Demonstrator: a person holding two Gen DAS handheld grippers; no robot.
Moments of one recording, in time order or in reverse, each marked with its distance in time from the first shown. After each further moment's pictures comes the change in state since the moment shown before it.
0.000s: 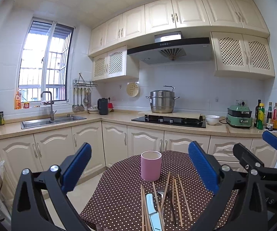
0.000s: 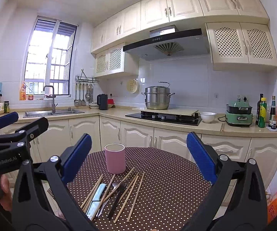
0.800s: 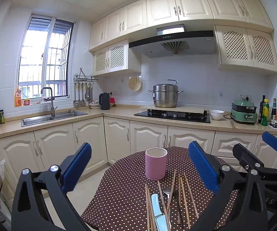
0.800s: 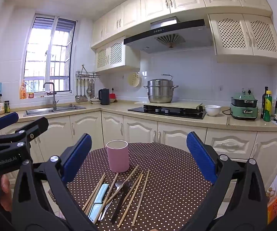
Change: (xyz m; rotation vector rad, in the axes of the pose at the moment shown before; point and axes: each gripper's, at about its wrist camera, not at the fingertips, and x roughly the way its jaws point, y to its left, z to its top) left arm 0.036 0.010 -0.003 0.005 0.049 0.014; right arm 0.032 0.013 -0.006 0.022 0.048 0.015
